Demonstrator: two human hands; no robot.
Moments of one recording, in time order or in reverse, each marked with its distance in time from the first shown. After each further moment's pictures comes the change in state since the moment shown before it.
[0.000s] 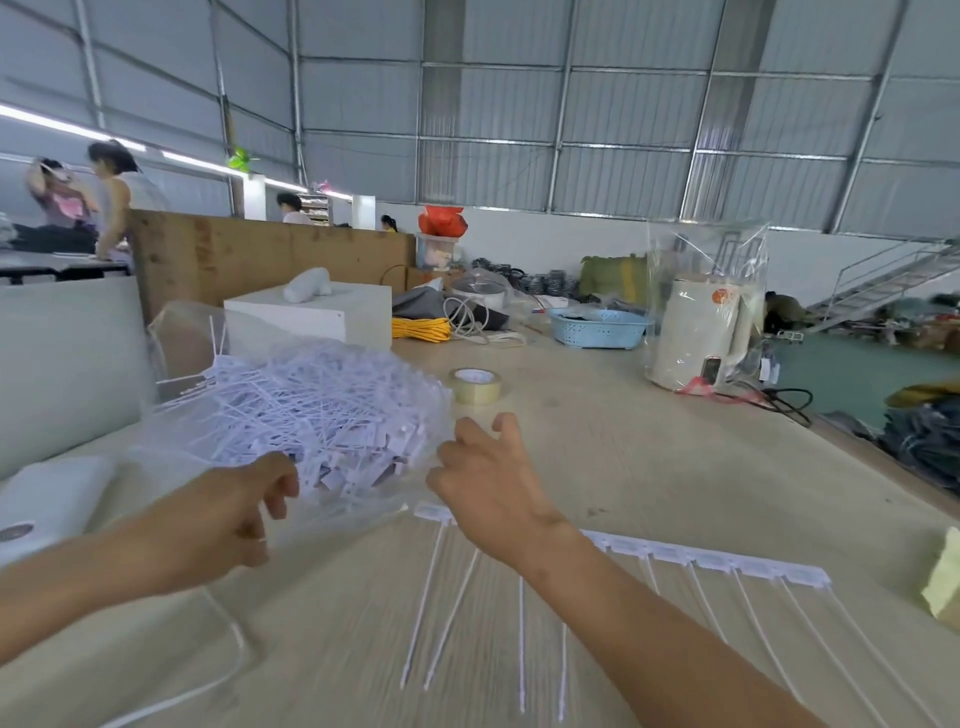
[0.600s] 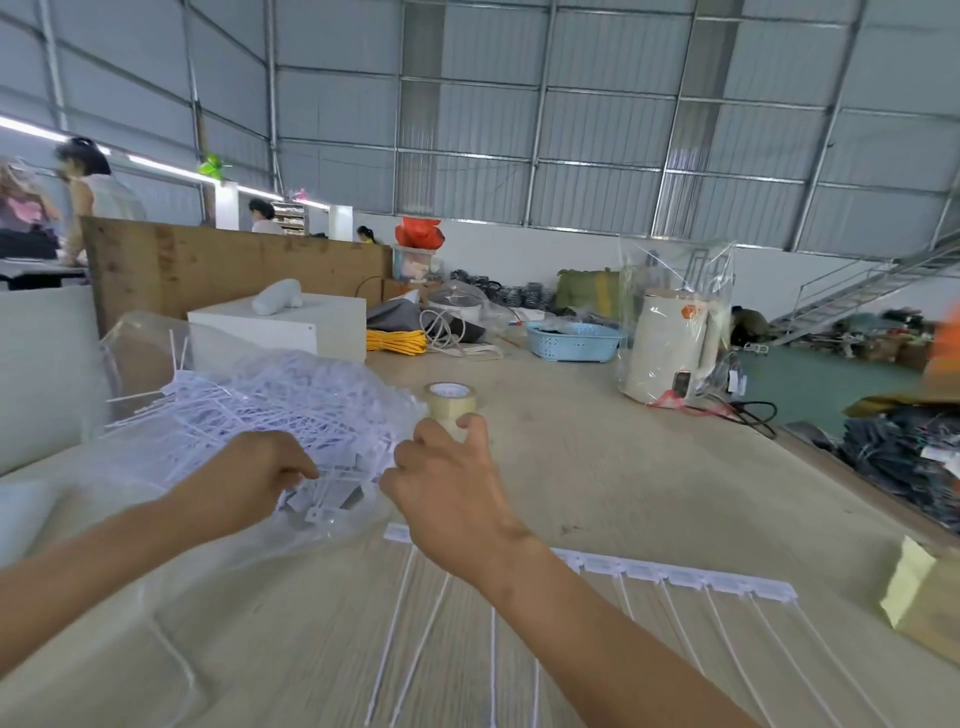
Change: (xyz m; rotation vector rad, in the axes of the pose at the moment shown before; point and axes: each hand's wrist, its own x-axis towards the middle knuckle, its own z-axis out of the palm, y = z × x) left_hand 0.065 0.040 0.008 0.304 0.258 0.278; right_hand 0.006 -0.006 -0.015 0.013 0.126 0.037
